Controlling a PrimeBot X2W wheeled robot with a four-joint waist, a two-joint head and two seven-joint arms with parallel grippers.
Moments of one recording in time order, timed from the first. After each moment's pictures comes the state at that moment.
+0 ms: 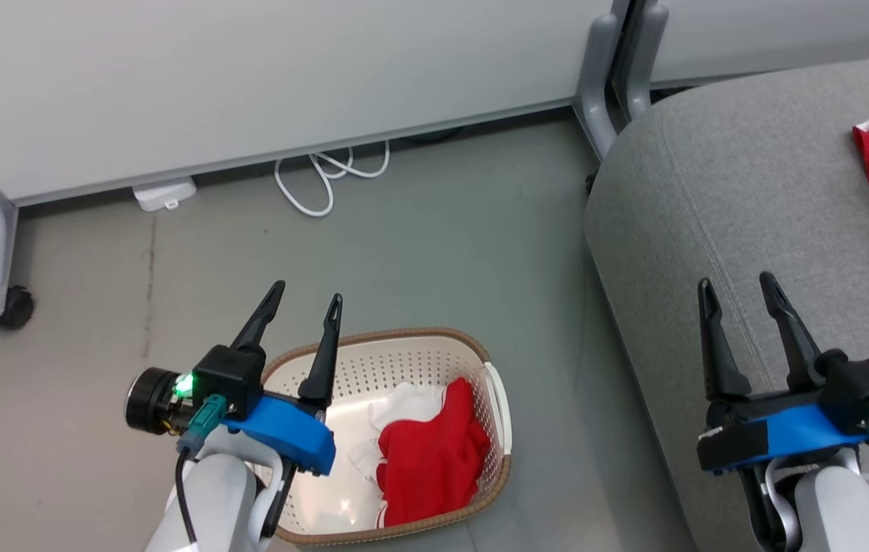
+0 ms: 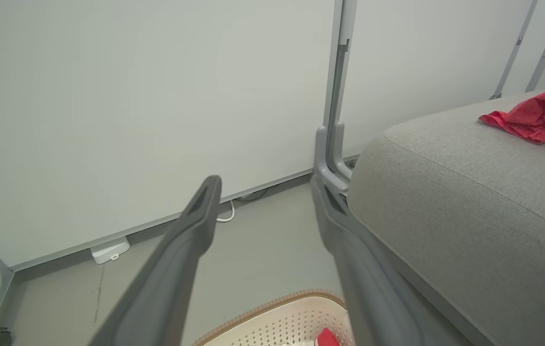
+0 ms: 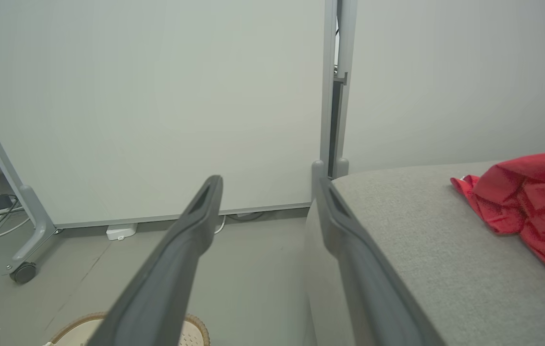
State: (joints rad) left arm -0.30 0.09 -0.25 0.44 -0.14 -0.13 -0.26; right arm -0.19 -0.06 -0.04 0.21 0.11 0.13 -0.26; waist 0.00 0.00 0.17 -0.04
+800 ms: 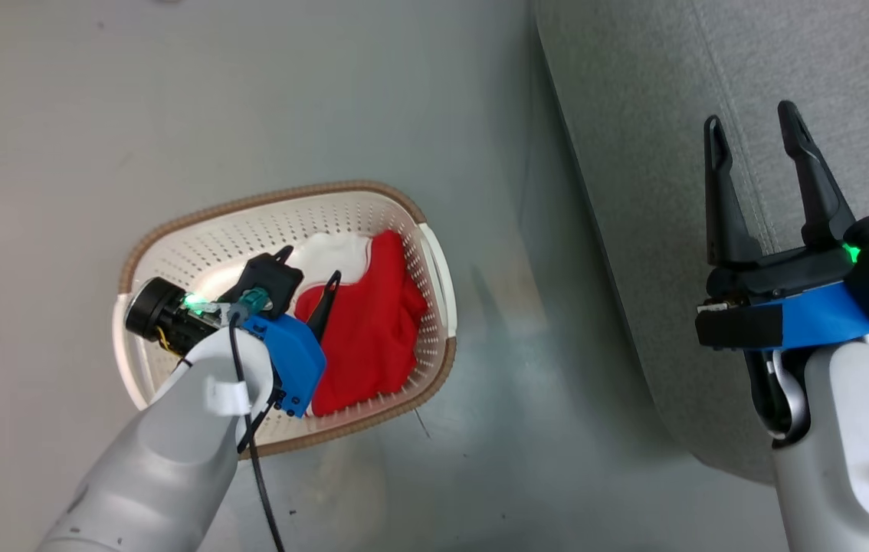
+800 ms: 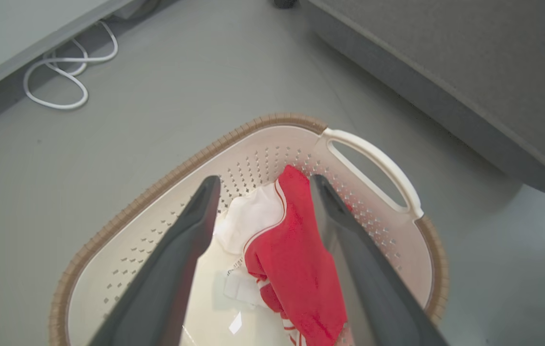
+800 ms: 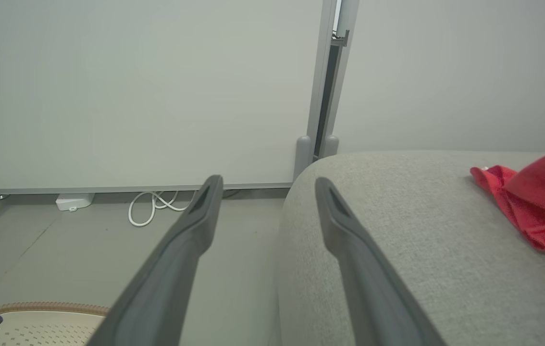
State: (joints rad) left arm -0.77 0.19 -0.78 1.00 -0.40 -0.13 -0.22; right arm -0.45 -0.09 0.01 0.13 0.10 0.13 -0.26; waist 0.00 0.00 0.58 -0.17
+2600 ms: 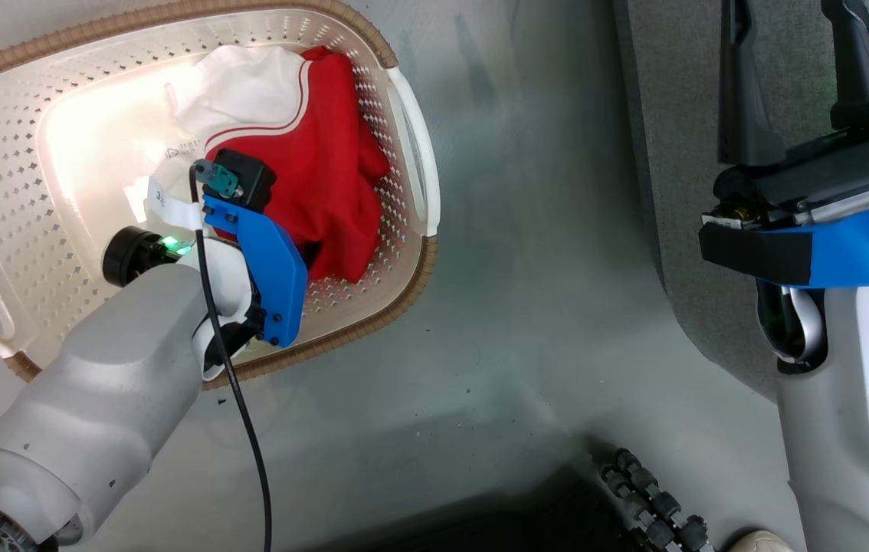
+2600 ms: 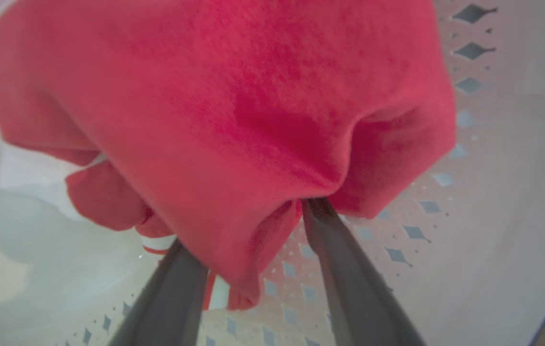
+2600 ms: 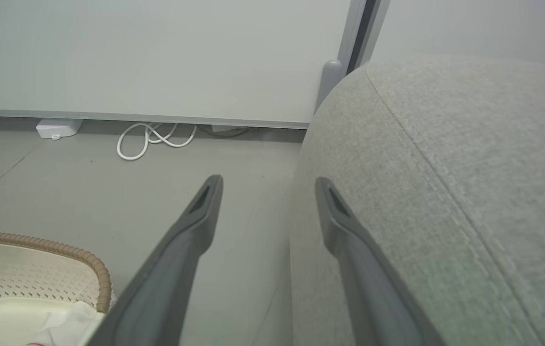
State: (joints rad) left arm -1.03 0.34 -1.27 0.87 -1.16 -0.13 0.23; right arm -0.63 -0.08 0.06 0.03 0.10 0.13 -0.27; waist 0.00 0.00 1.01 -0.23
